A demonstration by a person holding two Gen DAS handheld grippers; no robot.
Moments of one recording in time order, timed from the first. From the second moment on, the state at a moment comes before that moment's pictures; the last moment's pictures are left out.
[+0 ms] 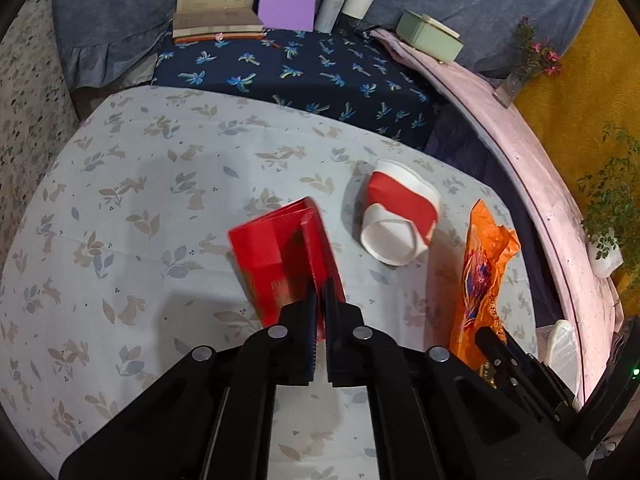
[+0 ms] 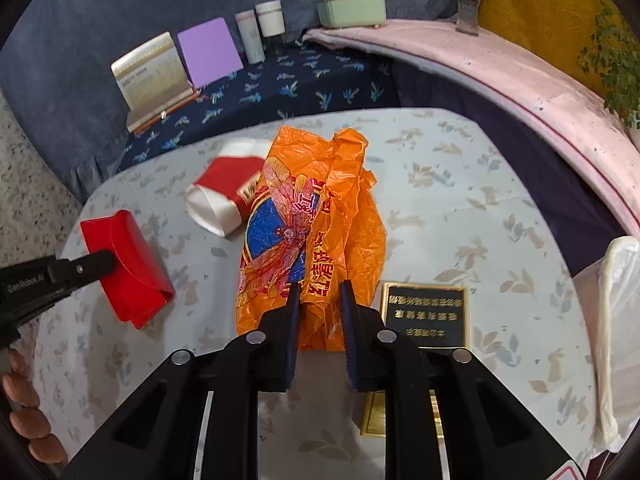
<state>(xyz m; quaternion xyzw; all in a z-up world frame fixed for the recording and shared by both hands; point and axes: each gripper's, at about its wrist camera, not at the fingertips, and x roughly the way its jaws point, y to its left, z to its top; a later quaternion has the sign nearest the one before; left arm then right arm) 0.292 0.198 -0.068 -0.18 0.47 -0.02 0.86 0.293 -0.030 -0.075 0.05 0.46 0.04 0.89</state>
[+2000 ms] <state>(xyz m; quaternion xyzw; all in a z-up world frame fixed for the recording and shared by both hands) 0.263 0.147 -0.095 -0.11 0.50 -0.05 0.86 0.224 -0.124 -0.030 0.12 0.41 0.00 0.90</state>
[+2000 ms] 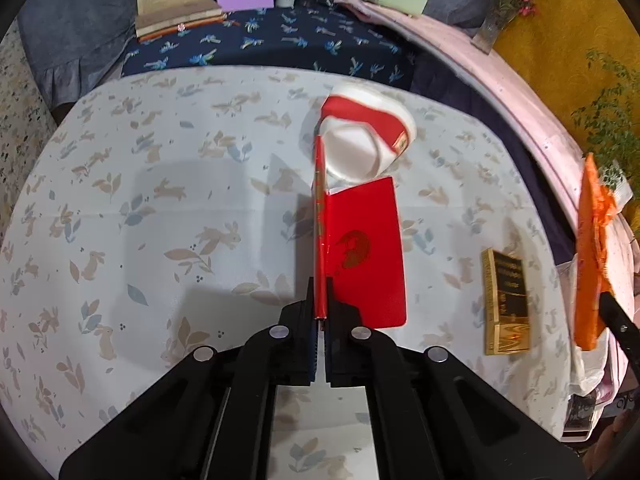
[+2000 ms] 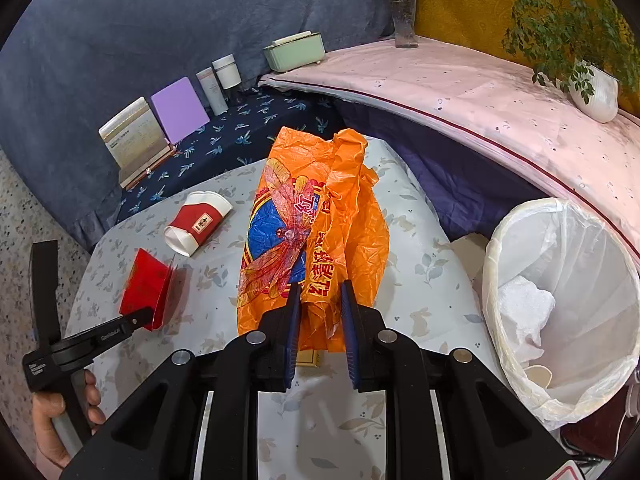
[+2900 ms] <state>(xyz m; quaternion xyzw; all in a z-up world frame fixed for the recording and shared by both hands) 0.220 -0.041 -0.007 -0.04 0.44 -0.20 0.87 0.166 -0.219 0.013 0.14 0.36 -0.06 0.92</state>
